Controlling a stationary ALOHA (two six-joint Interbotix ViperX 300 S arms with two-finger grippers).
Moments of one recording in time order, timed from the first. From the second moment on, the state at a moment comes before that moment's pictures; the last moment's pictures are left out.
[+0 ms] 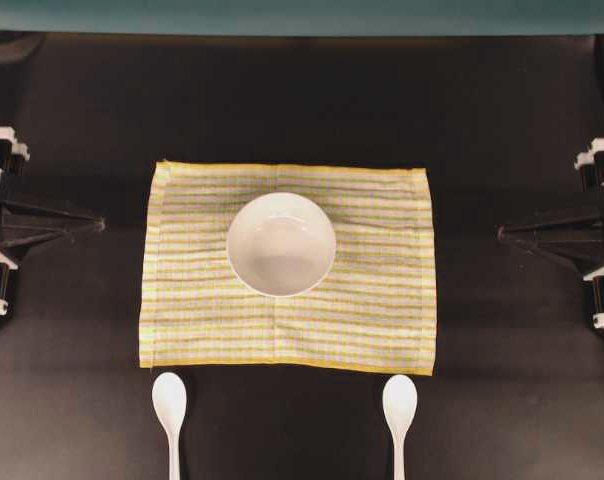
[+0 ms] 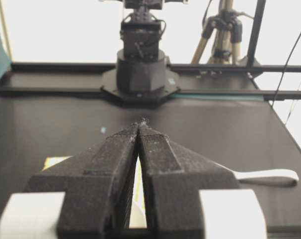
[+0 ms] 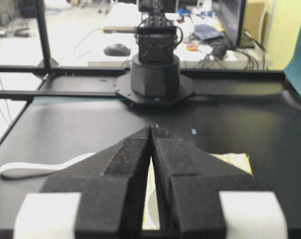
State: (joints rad) left arm 0.00 -0.96 1.17 0.00 -0.29 0.00; right arm 0.07 -0.97 1.18 0.00 -0.29 0.01
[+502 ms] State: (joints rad) left arm -0.04 -0.60 0.92 0.04 -0.01 -0.28; right arm 0.07 -0.94 1.18 0.00 -0.15 0.00
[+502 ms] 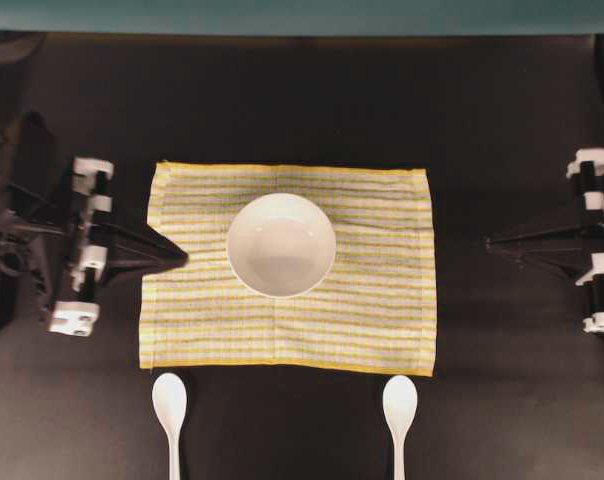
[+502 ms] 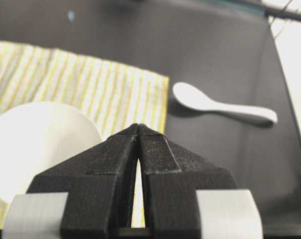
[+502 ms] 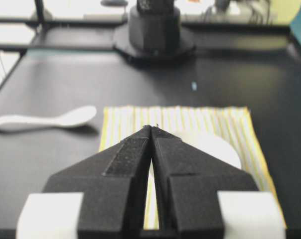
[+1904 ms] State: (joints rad) left arm -0.16 0.25 0.25 0.04 0.08 -0.70; right arm 0.07 -0.59 1.19 0.01 -0.13 0.01
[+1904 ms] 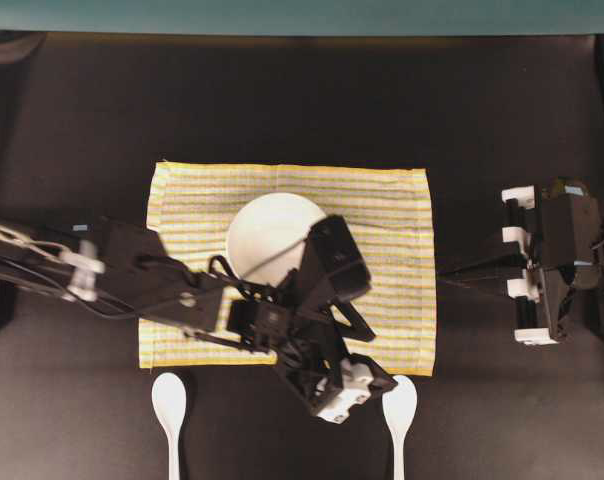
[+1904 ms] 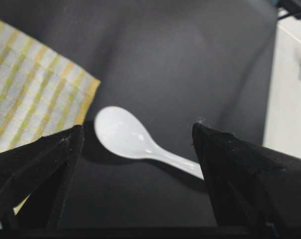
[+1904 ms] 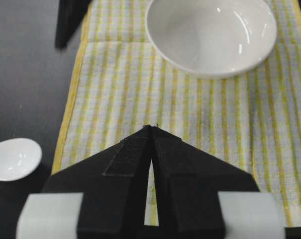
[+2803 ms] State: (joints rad) left arm -0.20 0.51 0.14 0.04 0.00 -0.70; right arm 0.07 -0.59 1.19 0.01 -0.13 0.00
